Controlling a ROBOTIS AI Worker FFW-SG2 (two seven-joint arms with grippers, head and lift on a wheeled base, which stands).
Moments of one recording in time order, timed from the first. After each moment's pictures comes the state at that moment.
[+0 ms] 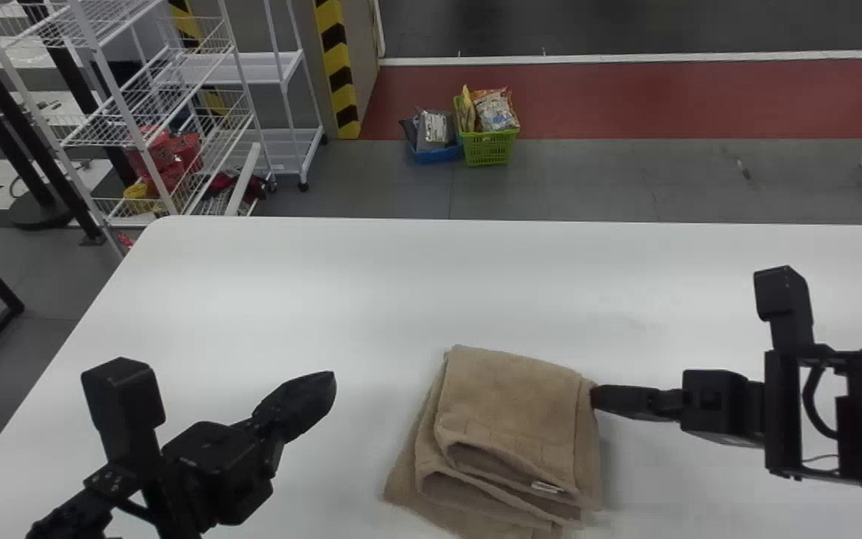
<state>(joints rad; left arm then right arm) 0.50 0.11 0.19 -2.23 0.28 0.61 -0.46 -0.16 0.00 -0.16 -1.85 -0.10 1.56 0.70</state>
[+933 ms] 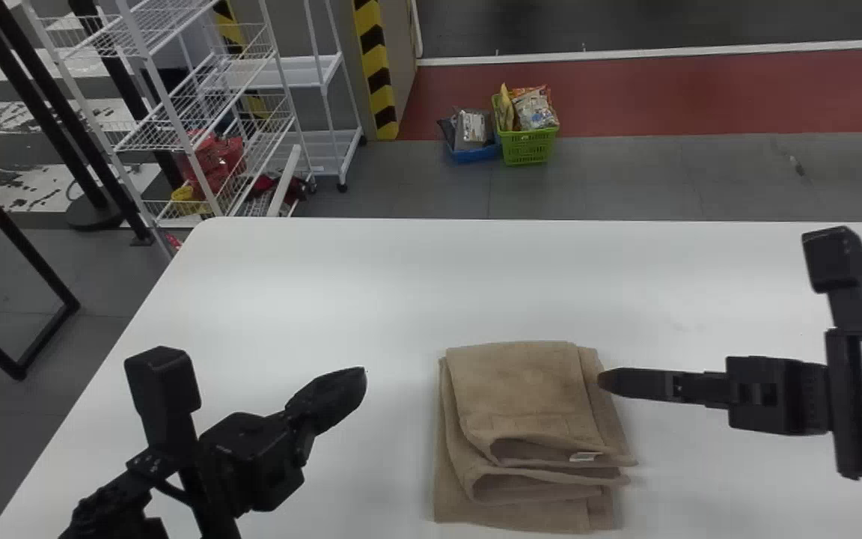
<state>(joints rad) 0.48 0.11 0.23 -2.24 0.31 0.67 -0.47 -0.08 -0.04 -0.05 -2.14 0.01 1.57 0.92</state>
